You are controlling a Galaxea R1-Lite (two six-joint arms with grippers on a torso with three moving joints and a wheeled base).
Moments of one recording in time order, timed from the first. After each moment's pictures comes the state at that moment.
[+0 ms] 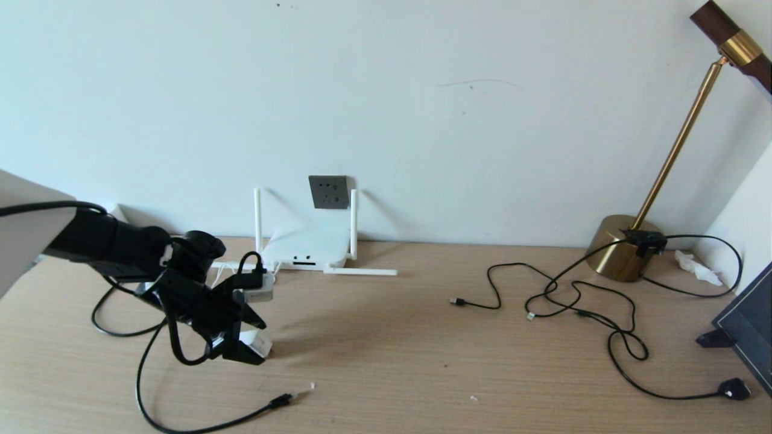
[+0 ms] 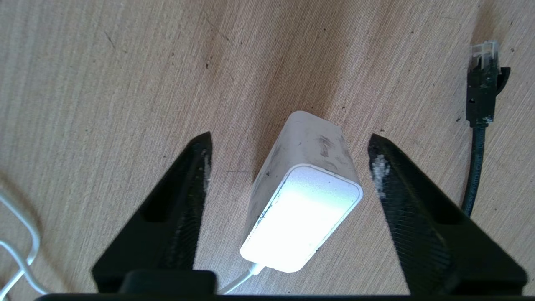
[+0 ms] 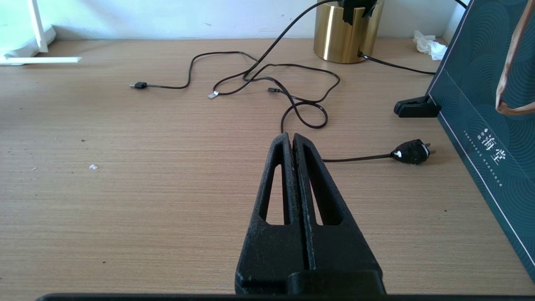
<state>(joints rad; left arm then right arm) 0.03 2.14 -1.34 0.52 -0.43 1.23 0.01 0.00 0.00 -0.01 -0.03 0.04</state>
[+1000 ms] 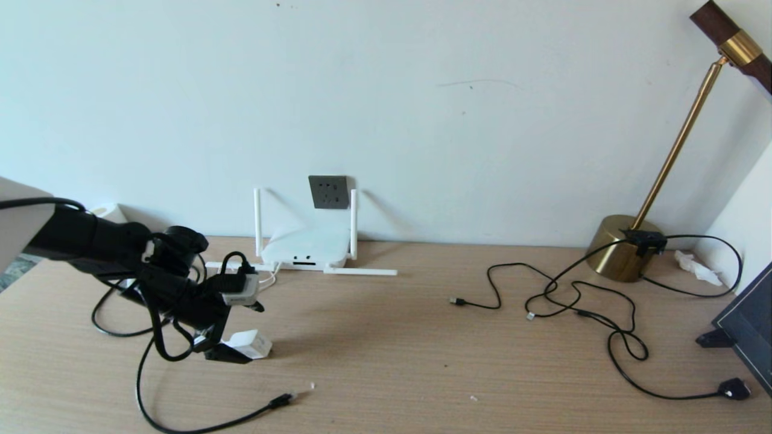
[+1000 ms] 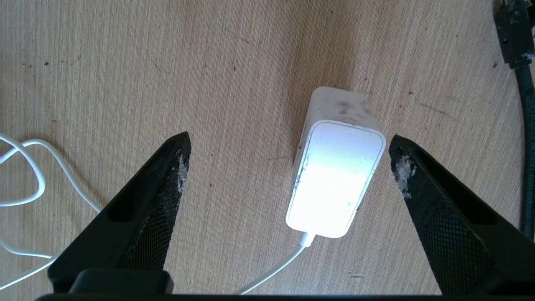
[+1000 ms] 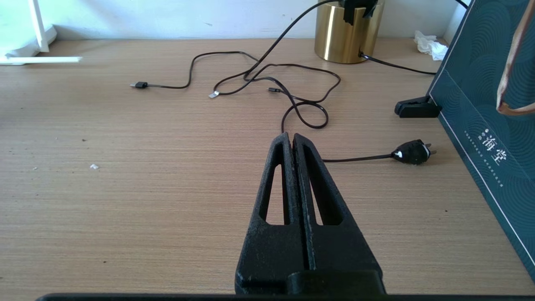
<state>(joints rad) 0.09 2.13 -1.35 0.51 -0.50 1.52 0.01 0.00 0.00 -0.01 -0.03 0.04</state>
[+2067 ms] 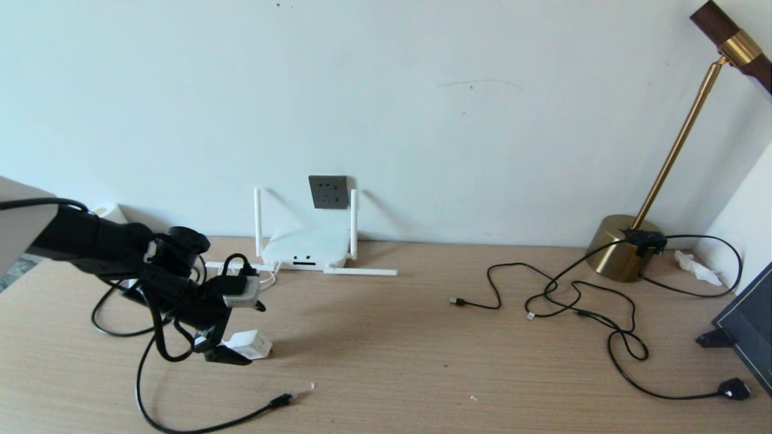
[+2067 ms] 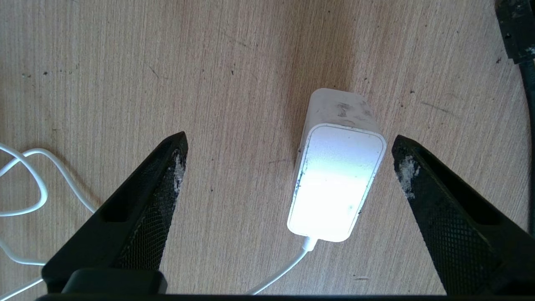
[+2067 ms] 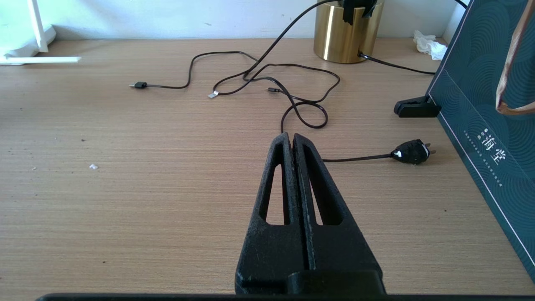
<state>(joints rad) 0.09 2.13 -1.36 0.51 -0.50 1.55 0.01 0.00 0.00 -0.01 -0.03 0.04</state>
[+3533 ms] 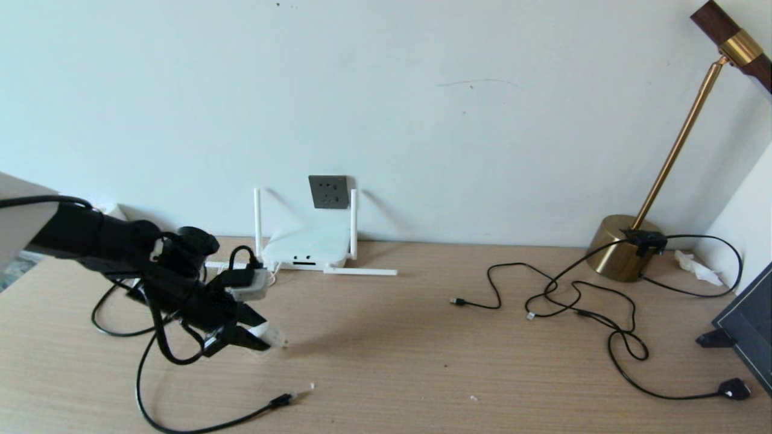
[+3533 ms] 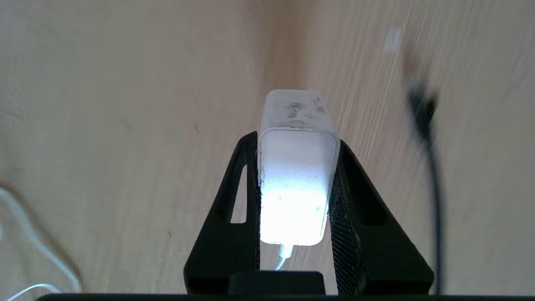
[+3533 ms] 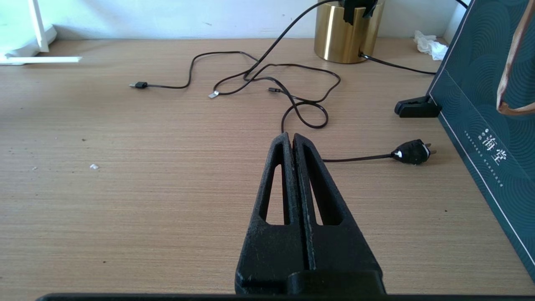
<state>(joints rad) 0.03 2.09 -1.34 0.56 -0.60 1.38 0.01 0.00 0.00 -0.01 -0.03 0.04</state>
